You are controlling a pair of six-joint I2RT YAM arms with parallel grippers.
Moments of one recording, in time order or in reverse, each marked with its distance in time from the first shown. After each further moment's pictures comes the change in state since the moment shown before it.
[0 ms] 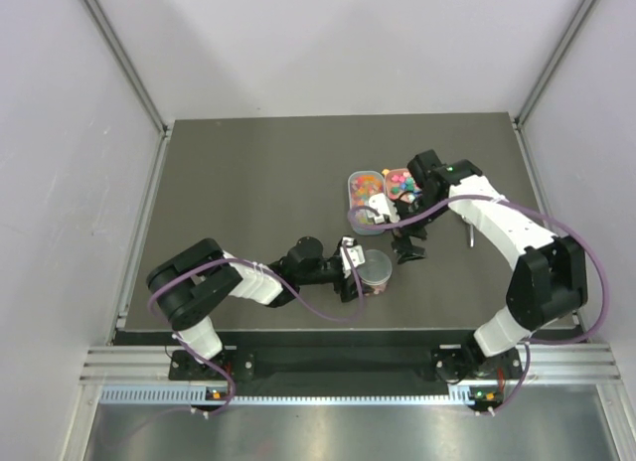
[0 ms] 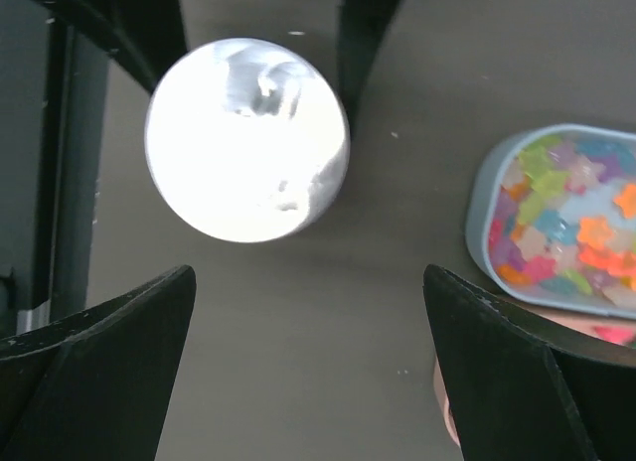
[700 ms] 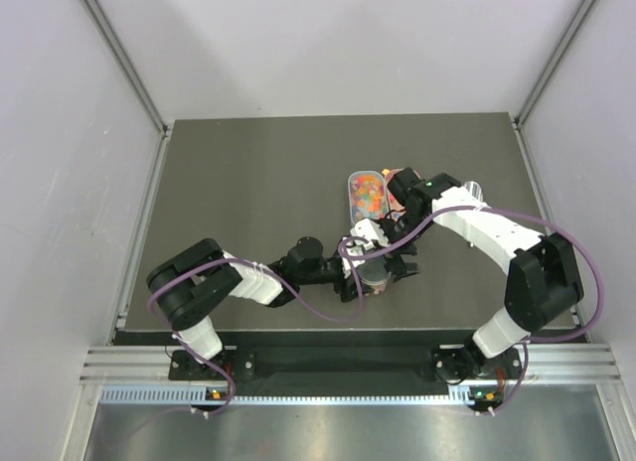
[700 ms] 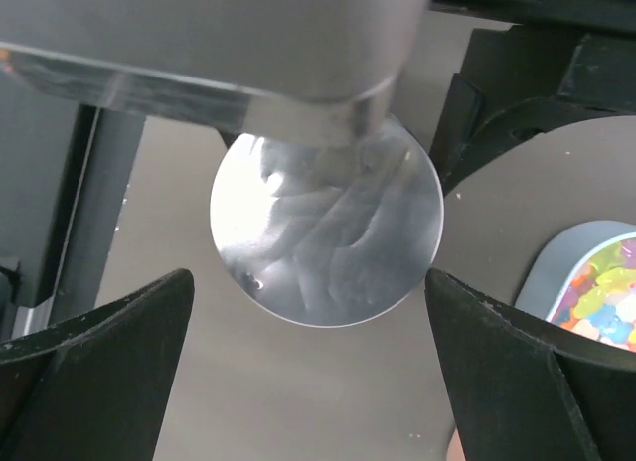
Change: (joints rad) left arm 0.000 0.000 0.000 -0.001 0.000 0.005; right arm 0.144 0.015 -0.067 -0.014 0.036 -0.090
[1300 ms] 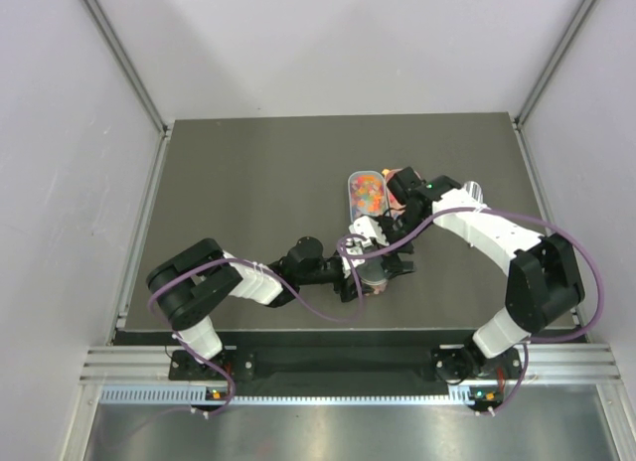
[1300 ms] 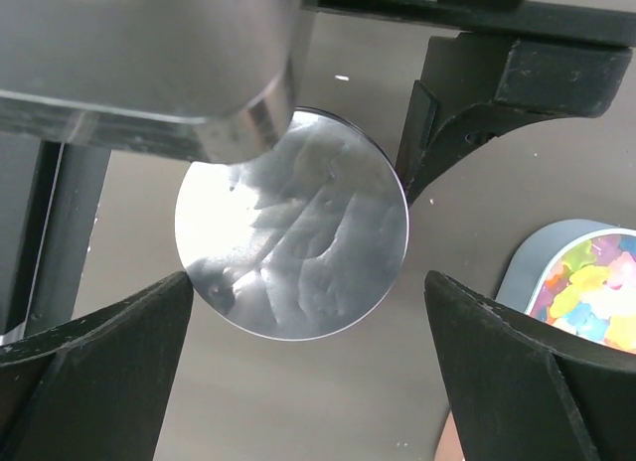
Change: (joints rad) left arm 0.000 0.001 0.000 0.000 0.000 -0.001; right arm -0.001 -0.004 -0.026 0.094 -0.003 0.047
